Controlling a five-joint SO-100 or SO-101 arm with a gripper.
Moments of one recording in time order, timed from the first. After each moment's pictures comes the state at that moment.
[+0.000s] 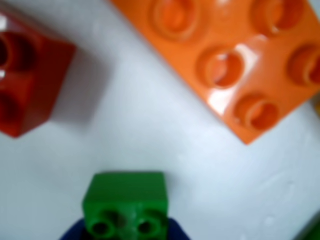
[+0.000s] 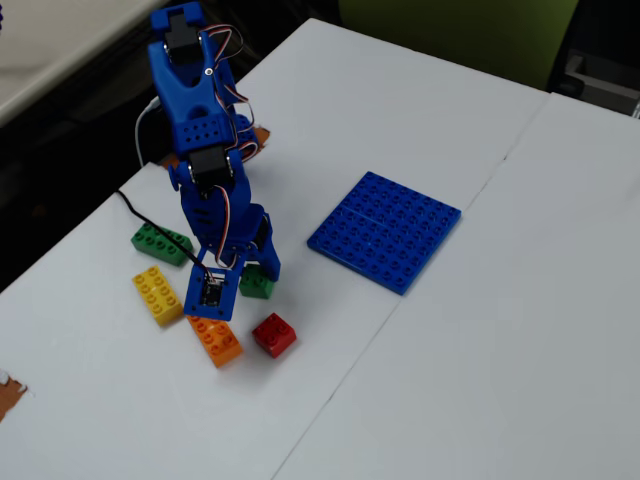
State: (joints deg) arm 37.6 75.8 89.7 67.1 -60.4
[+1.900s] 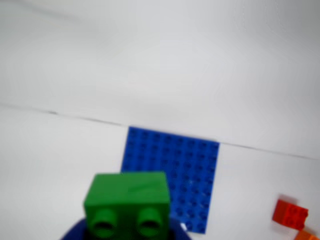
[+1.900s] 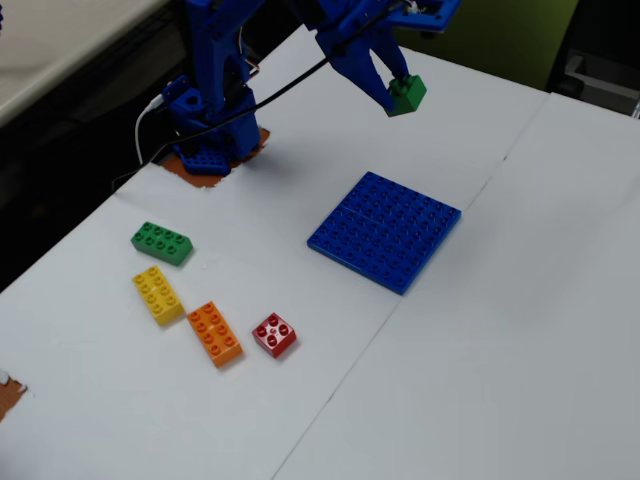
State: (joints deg) arm -8.3 79.3 35.2 99.8 -93.2
